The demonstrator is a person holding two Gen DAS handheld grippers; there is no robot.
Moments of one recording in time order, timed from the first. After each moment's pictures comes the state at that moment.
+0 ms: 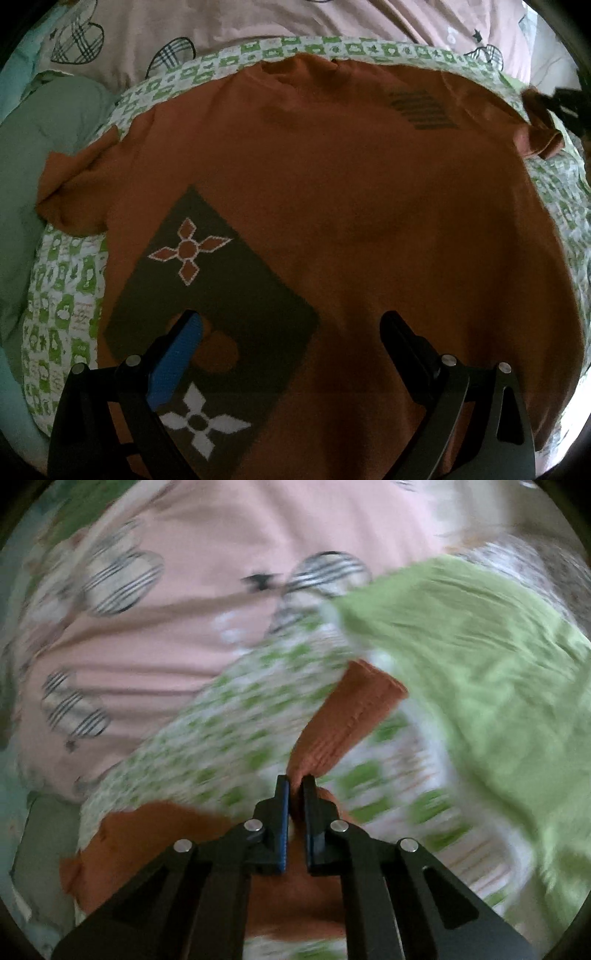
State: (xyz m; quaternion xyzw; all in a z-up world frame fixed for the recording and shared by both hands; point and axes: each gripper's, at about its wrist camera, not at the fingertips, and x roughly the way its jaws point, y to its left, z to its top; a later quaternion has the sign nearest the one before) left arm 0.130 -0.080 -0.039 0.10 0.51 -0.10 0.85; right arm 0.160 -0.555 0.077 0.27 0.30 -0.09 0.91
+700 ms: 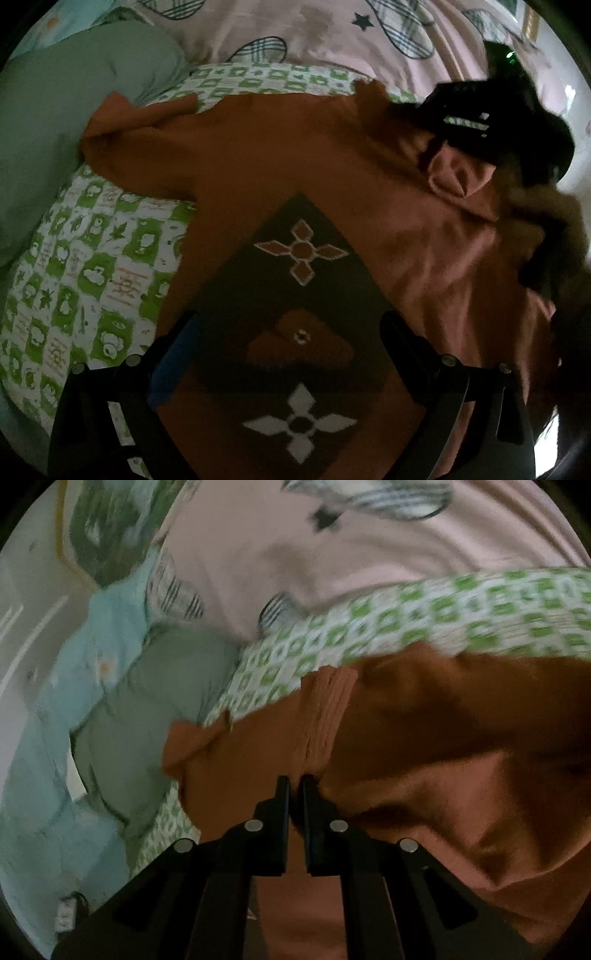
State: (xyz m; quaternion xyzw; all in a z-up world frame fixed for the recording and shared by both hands) left arm 0.138 0.026 -0.027 -0.03 0.48 -0.06 0.88; right arm 0.297 -0.154 0.012 0.20 0.41 0.23 0.86
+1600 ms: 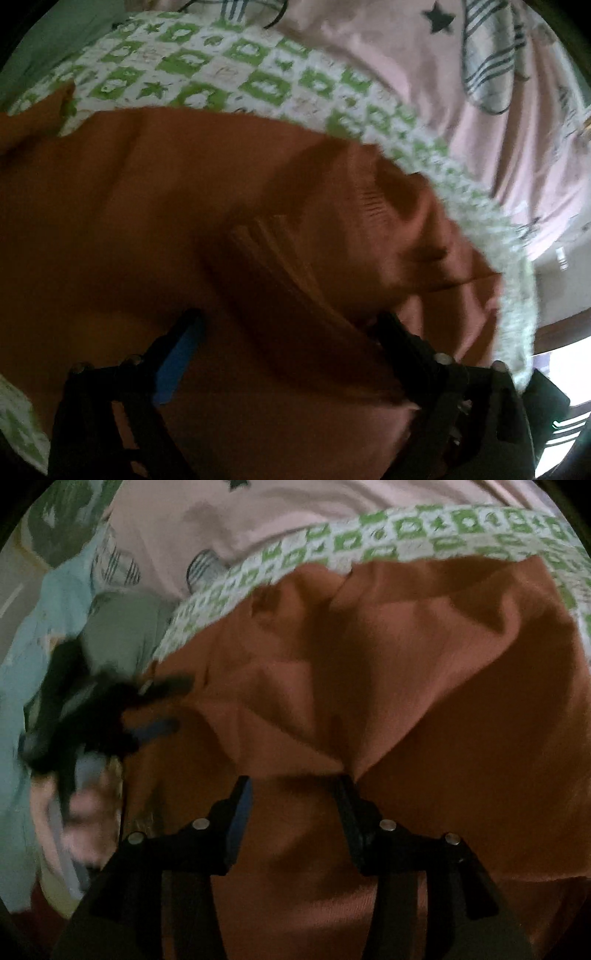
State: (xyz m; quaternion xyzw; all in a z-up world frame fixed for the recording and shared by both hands) left arm 0.384 -0.009 -0.059 -0.16 0.55 -0.10 0.81; right arm 0.250 -0.233 -0.042 0.17 0.48 0.14 0.85
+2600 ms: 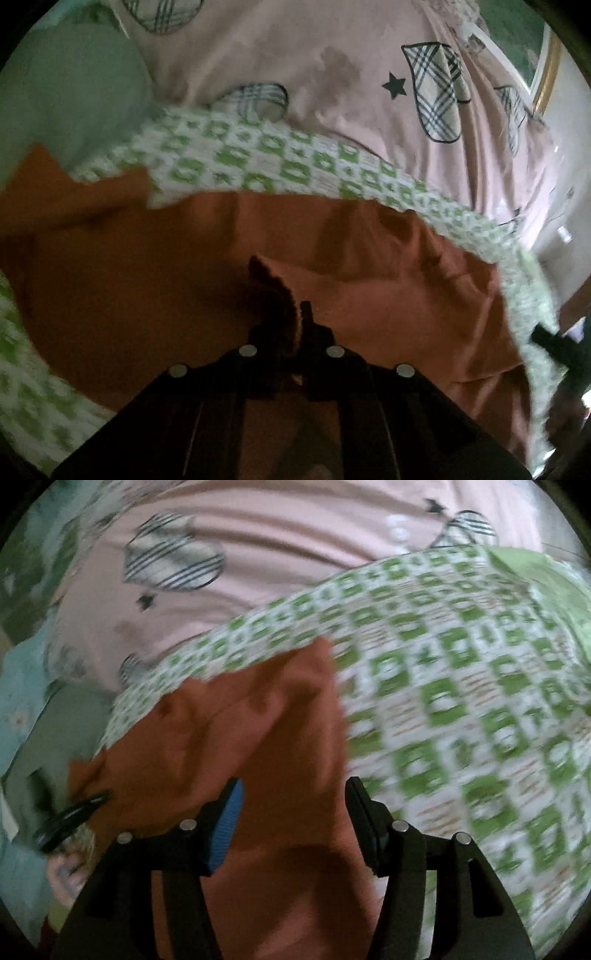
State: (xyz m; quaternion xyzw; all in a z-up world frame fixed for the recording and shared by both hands) left arm 0.313 0.052 -0.026 -0.09 0.41 -0.11 0.90; right arm 0.175 -0.366 0.016 0.21 0.38 -0.05 0.90
